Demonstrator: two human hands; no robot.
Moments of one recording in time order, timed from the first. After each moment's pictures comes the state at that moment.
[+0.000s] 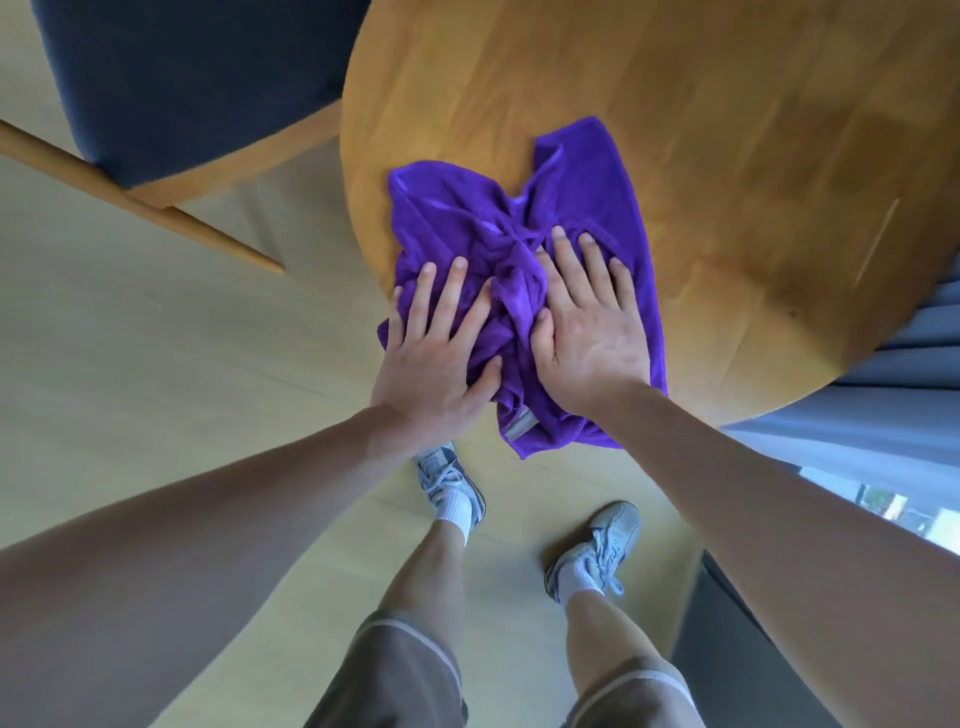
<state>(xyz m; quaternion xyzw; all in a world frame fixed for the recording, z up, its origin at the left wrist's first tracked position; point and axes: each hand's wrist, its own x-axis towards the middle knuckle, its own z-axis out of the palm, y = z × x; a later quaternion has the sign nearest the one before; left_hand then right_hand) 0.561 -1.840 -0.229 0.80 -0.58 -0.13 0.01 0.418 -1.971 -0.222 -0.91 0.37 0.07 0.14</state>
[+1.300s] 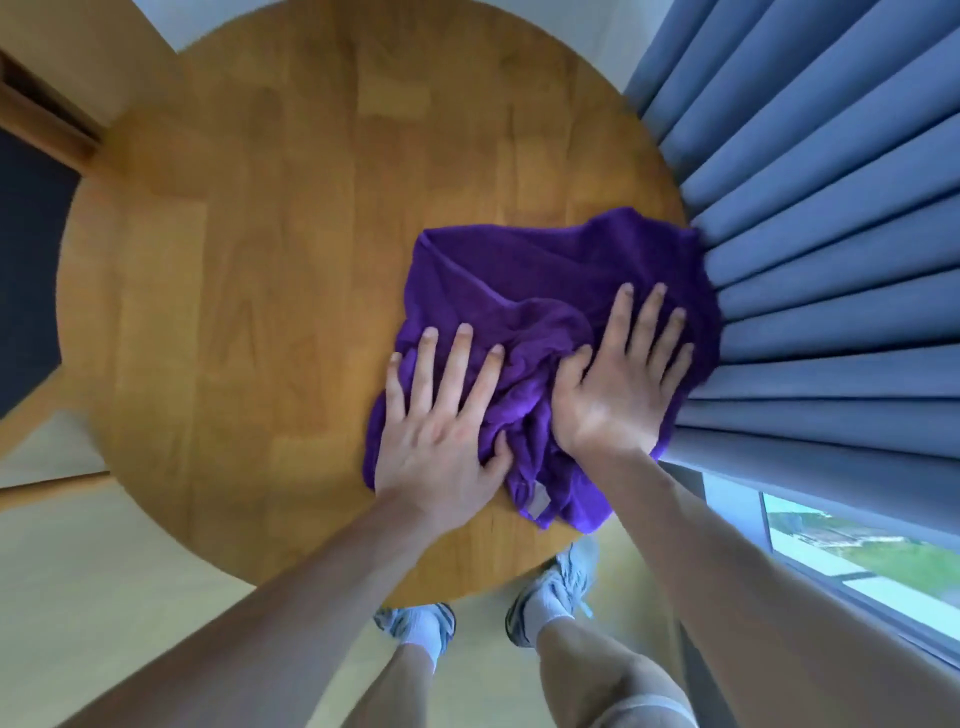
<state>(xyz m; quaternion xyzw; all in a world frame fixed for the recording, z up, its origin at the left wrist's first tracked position) 0.477 -2.010 -0.236 0.67 -0.74 -0.10 -0.01 0.312 -2.086 -0.234 -0.62 0.77 0.00 0.12</state>
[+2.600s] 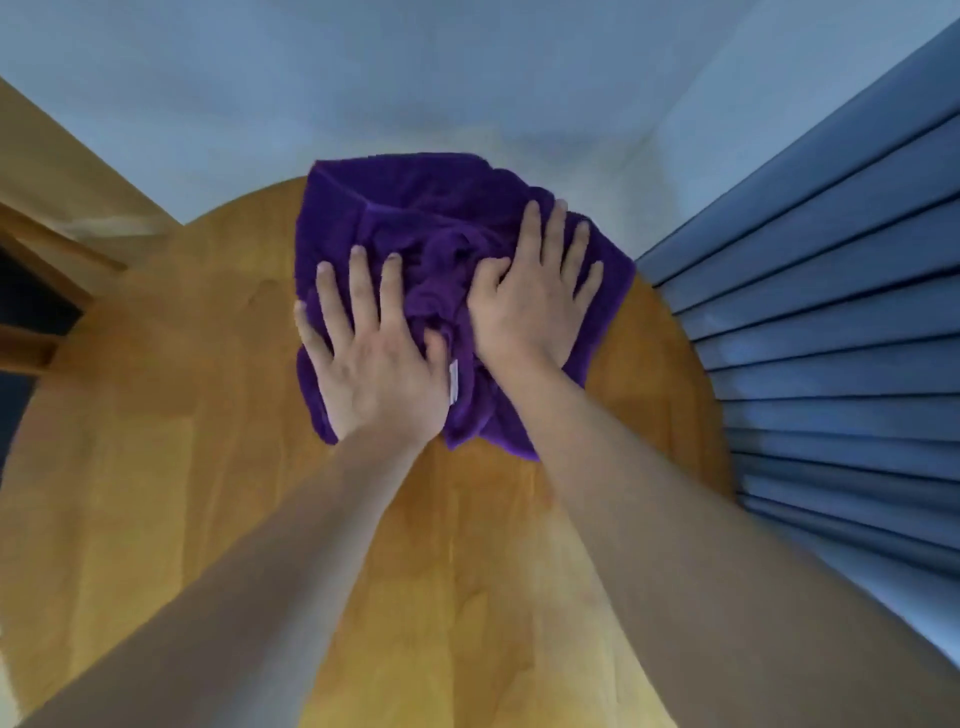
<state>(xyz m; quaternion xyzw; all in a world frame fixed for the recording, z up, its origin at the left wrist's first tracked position) 0.565 -2.250 -0.231 0.81 -0.57 -0.12 0.06 0.461 -2.331 -0.237 -0.64 0.75 -0.09 0.14</state>
